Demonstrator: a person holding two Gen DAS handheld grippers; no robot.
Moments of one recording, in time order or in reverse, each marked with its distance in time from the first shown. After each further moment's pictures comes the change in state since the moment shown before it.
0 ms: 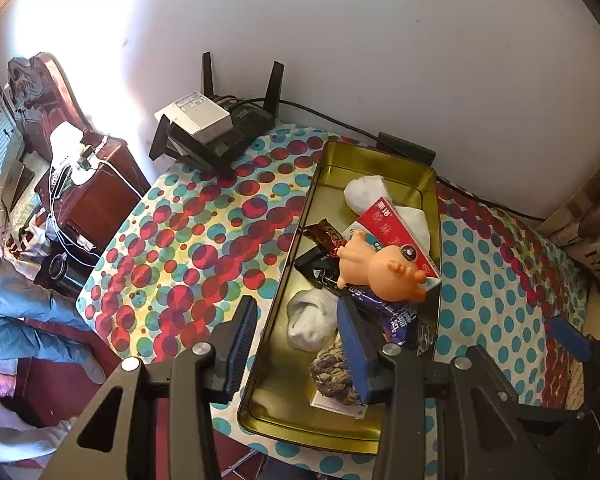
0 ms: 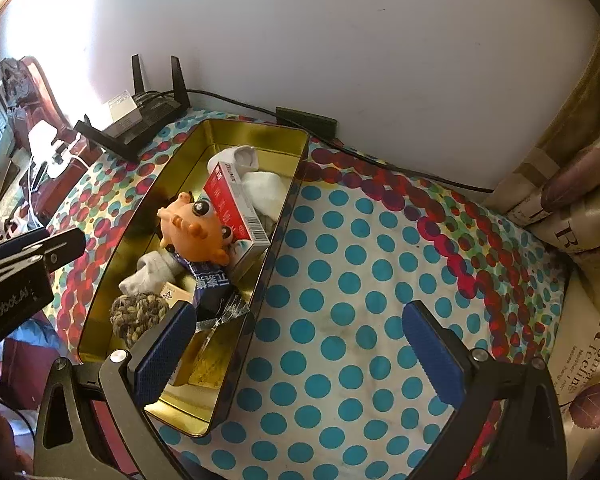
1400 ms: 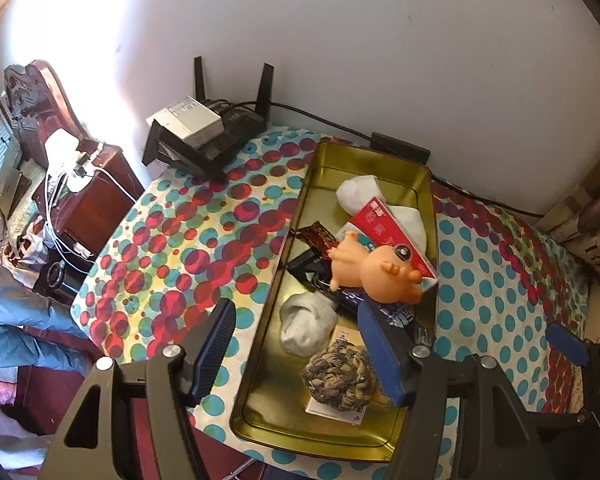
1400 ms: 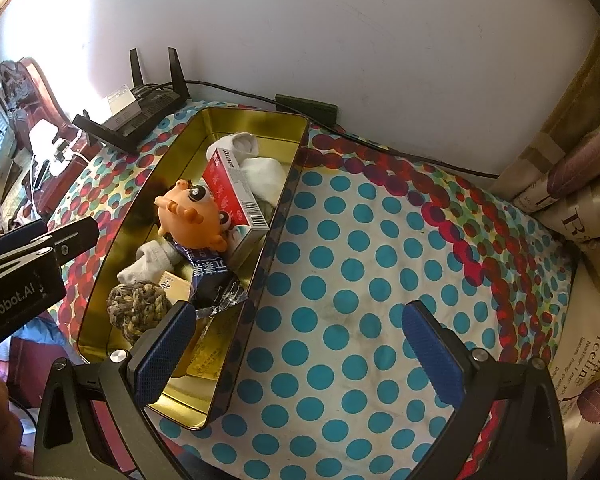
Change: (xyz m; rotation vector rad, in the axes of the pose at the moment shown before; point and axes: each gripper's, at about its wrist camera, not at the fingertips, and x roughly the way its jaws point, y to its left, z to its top) left arm 0.004 -0.007 -0.005 0.010 -0.014 -0.015; right arm 0.006 -0.002 -0.006 0.009 0.032 0.016
